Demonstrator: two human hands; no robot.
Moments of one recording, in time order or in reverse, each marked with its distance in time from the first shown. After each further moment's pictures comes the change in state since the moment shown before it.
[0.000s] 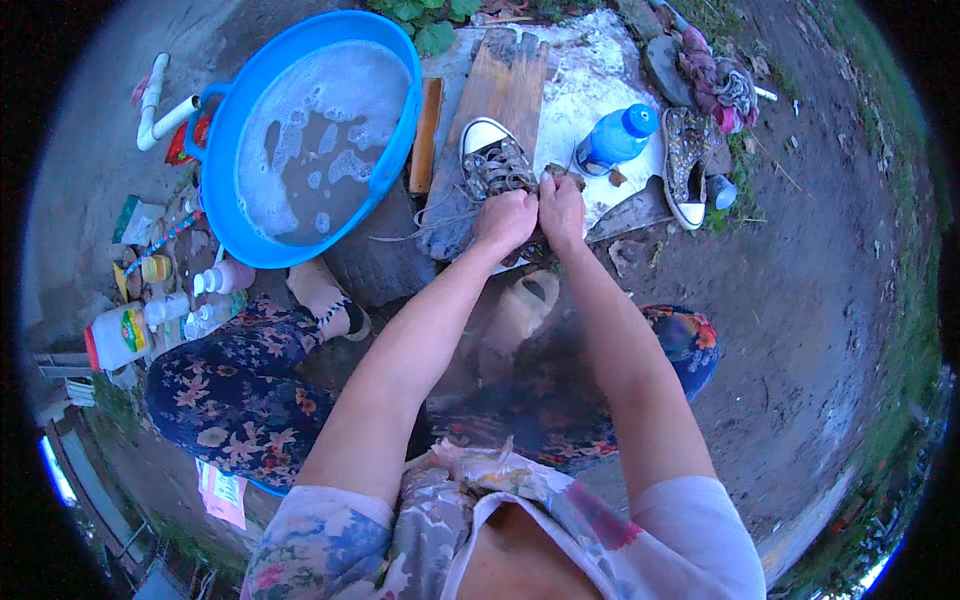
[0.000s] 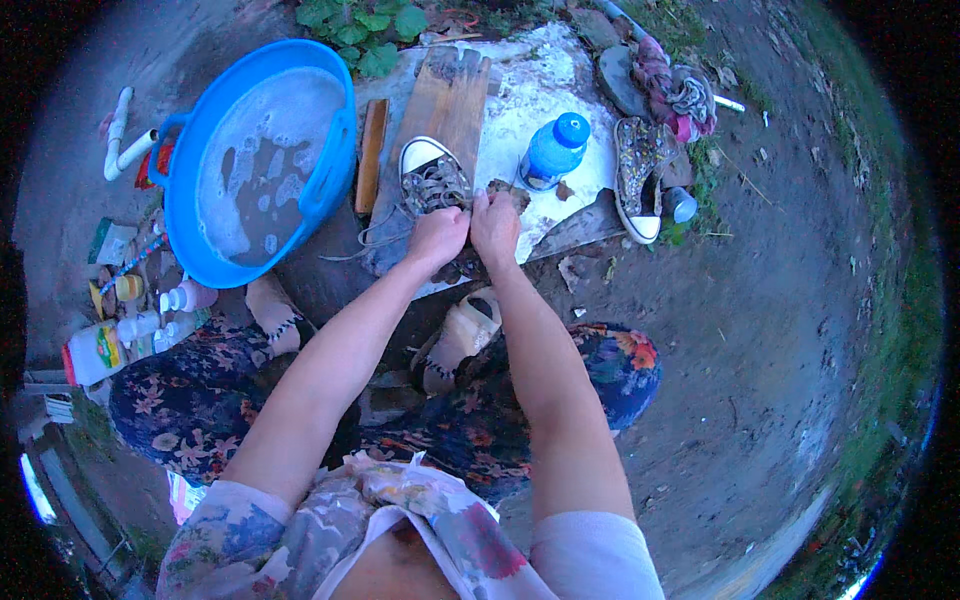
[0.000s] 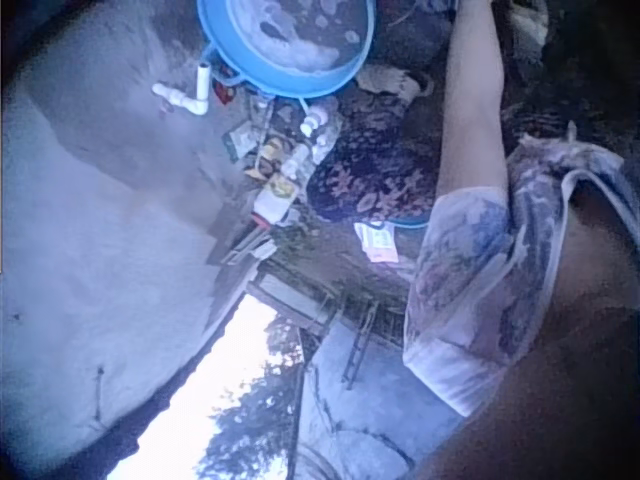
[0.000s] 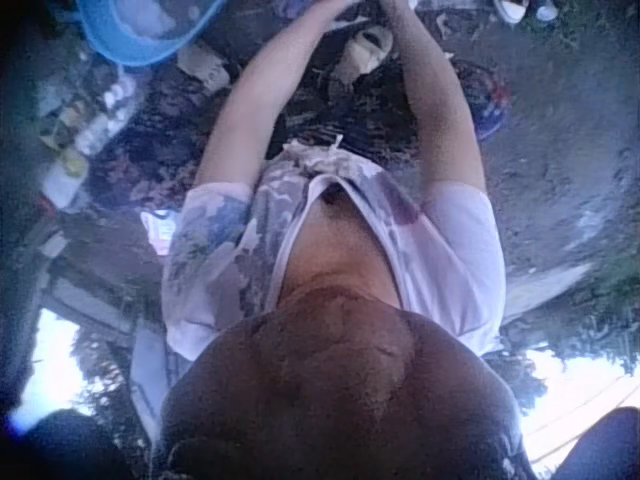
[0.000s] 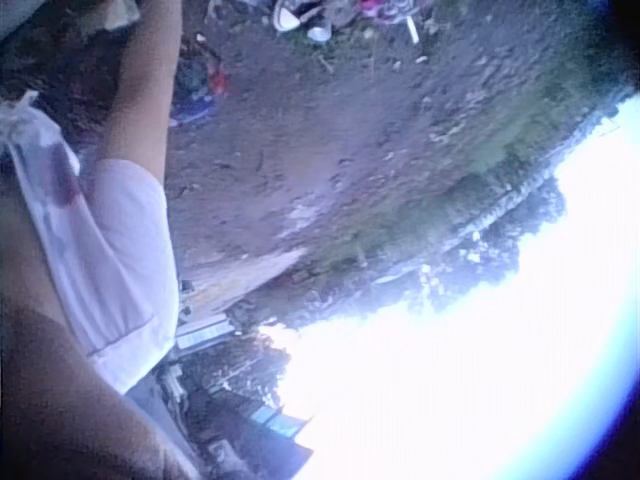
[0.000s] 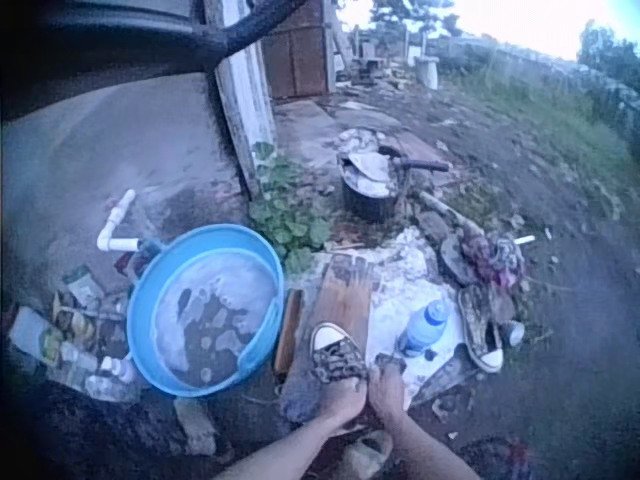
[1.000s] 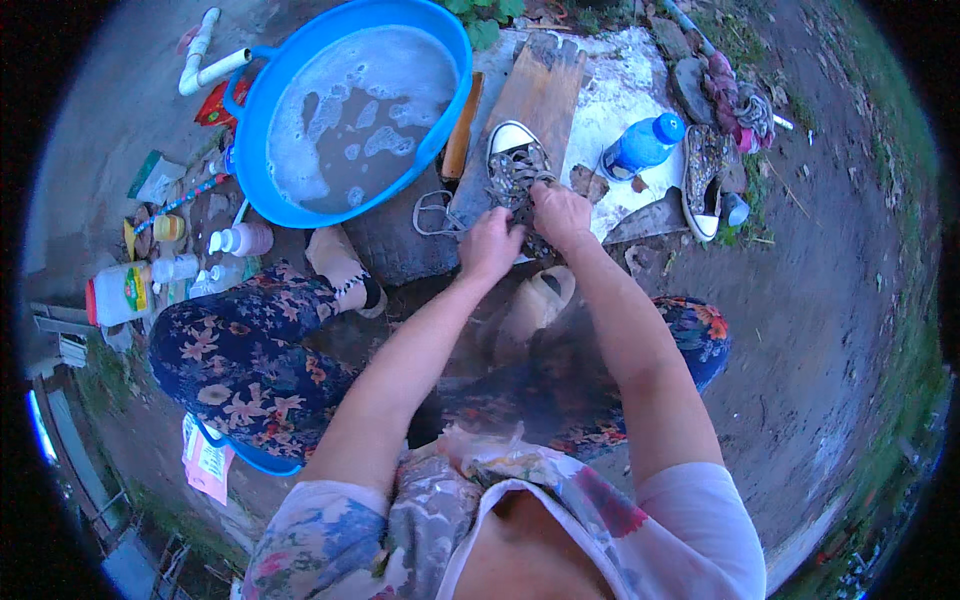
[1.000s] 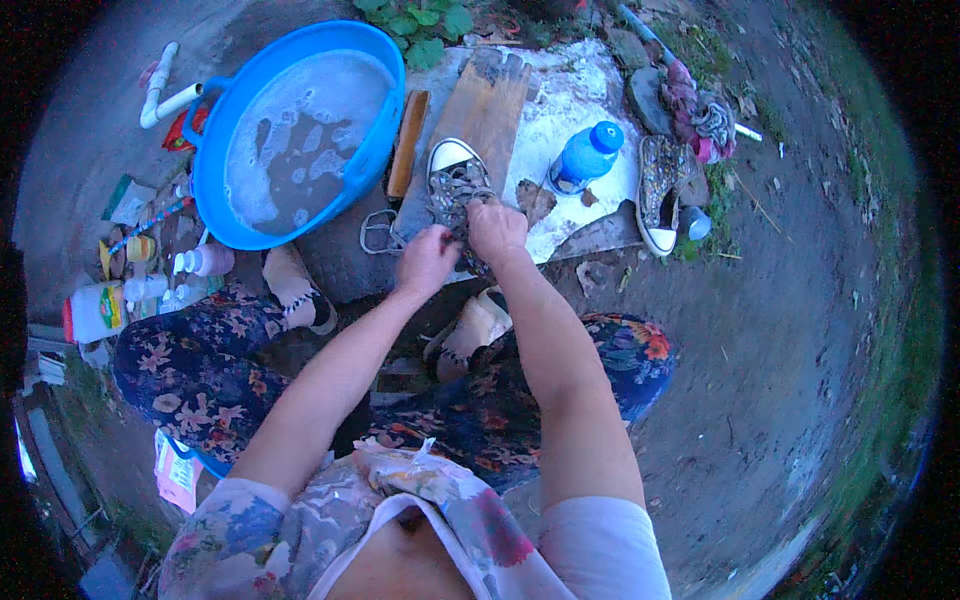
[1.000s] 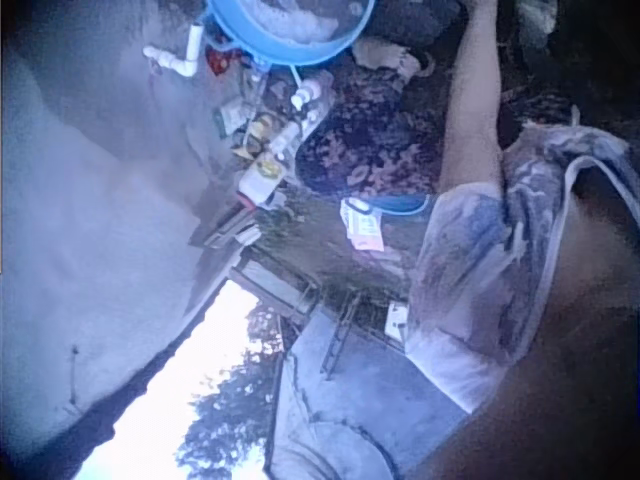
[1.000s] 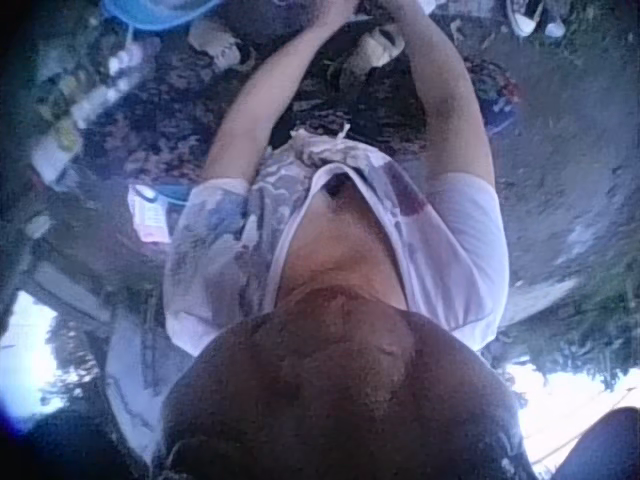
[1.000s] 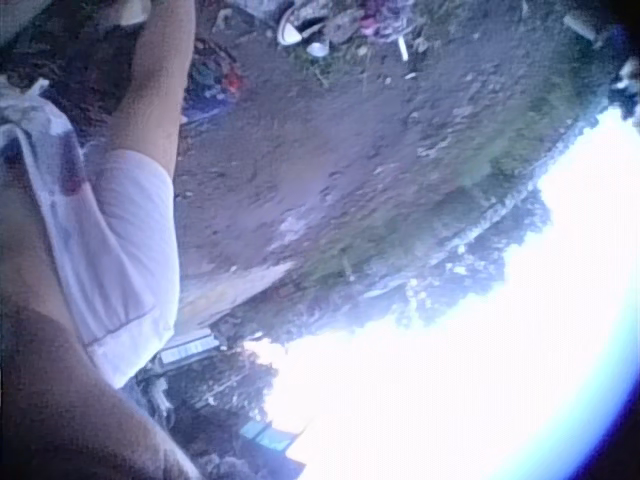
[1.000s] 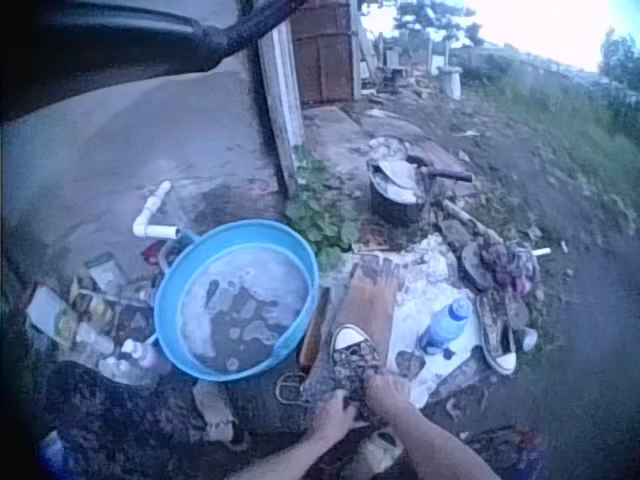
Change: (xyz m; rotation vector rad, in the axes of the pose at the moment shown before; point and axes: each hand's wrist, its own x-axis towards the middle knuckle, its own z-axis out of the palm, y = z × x) left_hand -0.057 -0.067 0.003 -0.048 0.424 0.150; right_hand -0.026 -0.032 0.000 -0.722 -0.402 -0.489
